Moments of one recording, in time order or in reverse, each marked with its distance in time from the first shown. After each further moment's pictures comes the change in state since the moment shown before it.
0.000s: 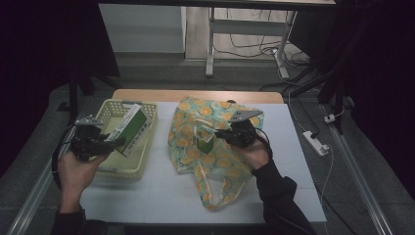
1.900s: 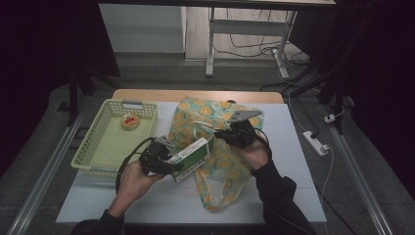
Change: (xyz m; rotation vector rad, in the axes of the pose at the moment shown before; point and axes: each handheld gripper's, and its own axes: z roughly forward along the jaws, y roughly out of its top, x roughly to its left) left arm -0.112 0.013 0.113 0.225 -0.267 0.256; right arm 0.002 0.001 0.001 -0.006 0.008 -0.003
